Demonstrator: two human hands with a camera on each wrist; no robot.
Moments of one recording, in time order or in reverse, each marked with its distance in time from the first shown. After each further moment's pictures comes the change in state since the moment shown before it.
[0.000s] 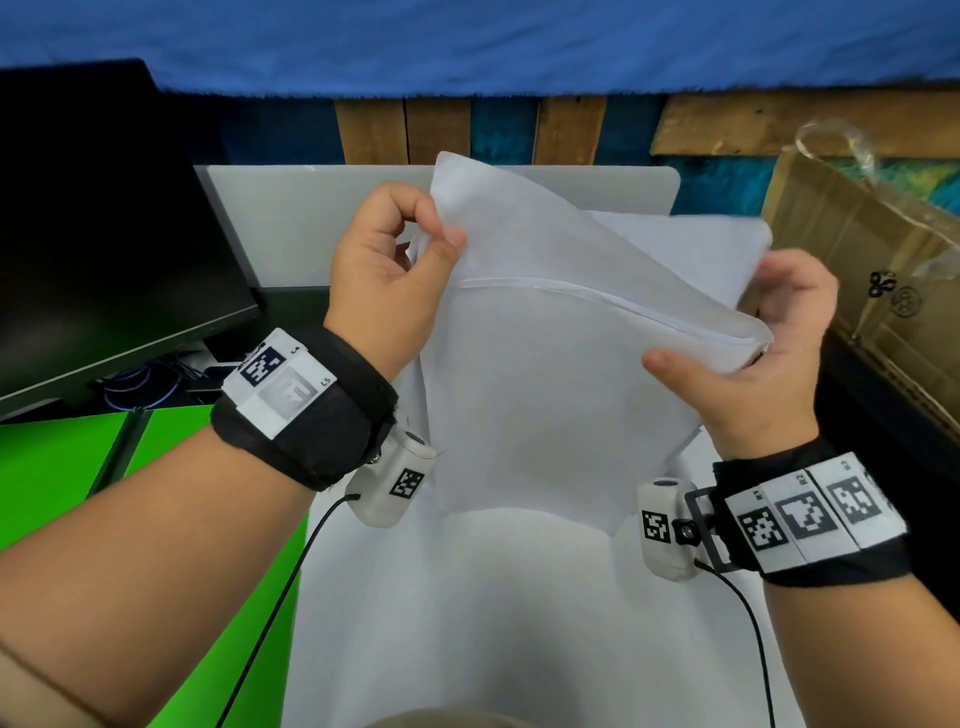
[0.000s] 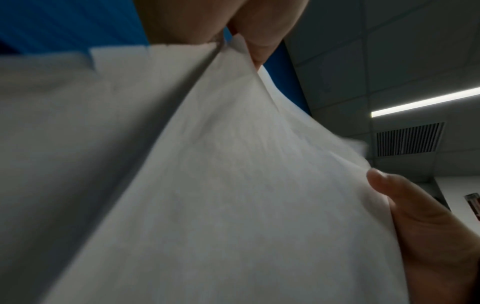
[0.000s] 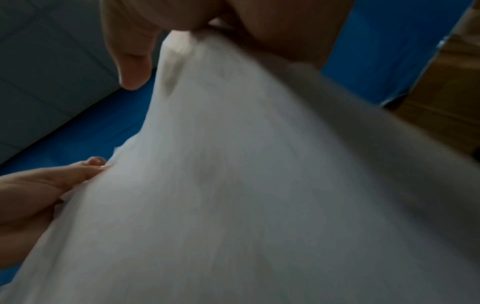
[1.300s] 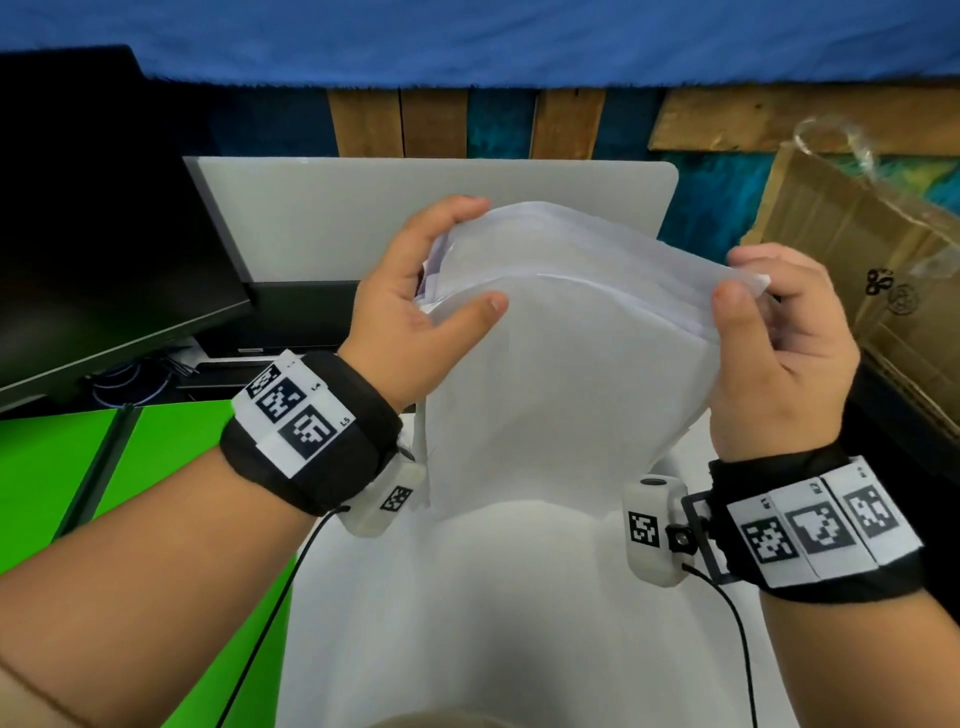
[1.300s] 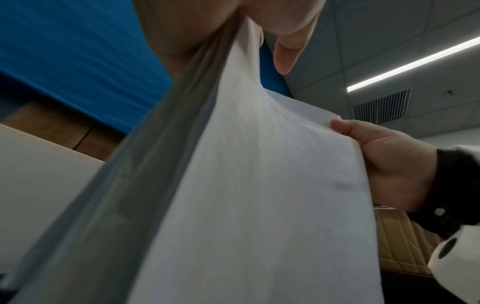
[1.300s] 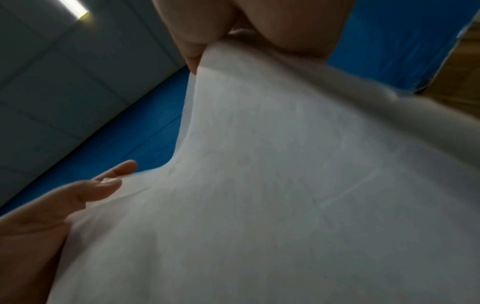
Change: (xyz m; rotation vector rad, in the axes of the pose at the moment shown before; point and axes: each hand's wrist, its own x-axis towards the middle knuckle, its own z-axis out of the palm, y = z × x) left_hand -0.020 -0.004 -0.001 0.068 -0.222 0.042; right_hand 0.000 -0.013 0.005 -0.130 0.192 -0.060
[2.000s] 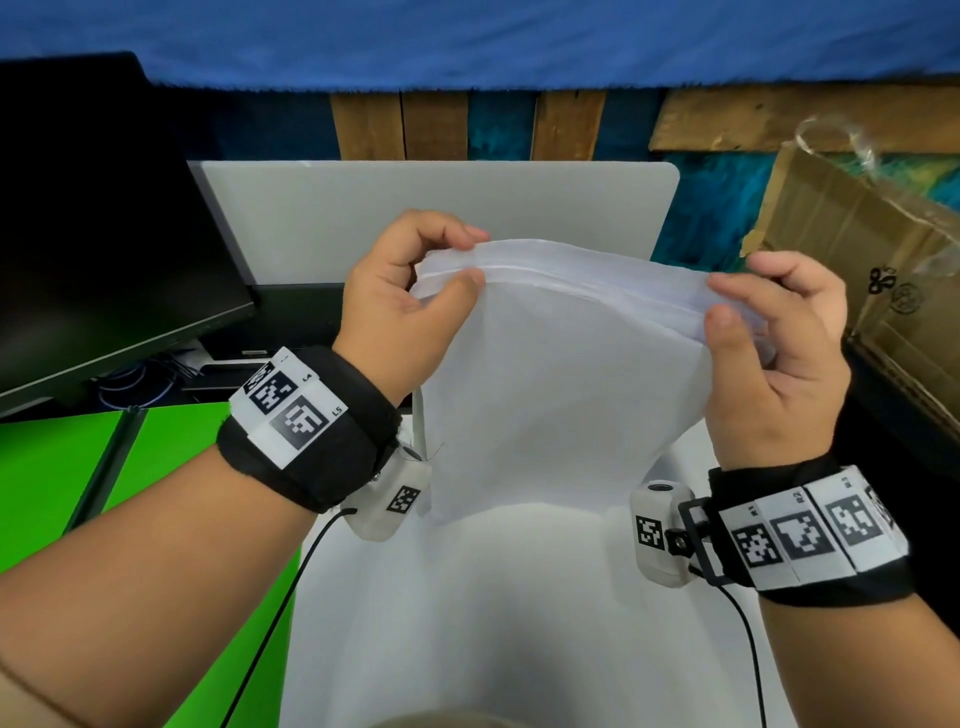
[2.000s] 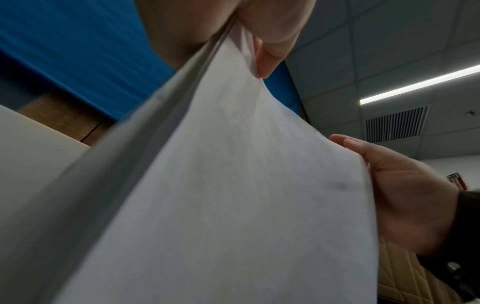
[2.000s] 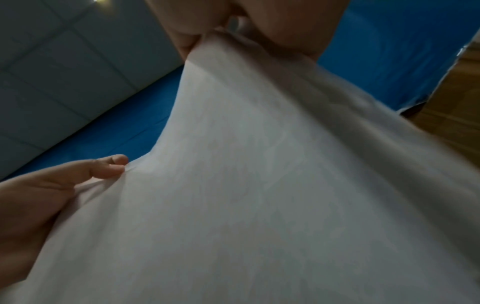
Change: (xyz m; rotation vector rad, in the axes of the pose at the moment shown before) left_hand 0.005 0.003 0.003 -0.101 0.113 -0.094; right_hand -0.010 0.007 -0.004 -0.164 -0.008 -0.105
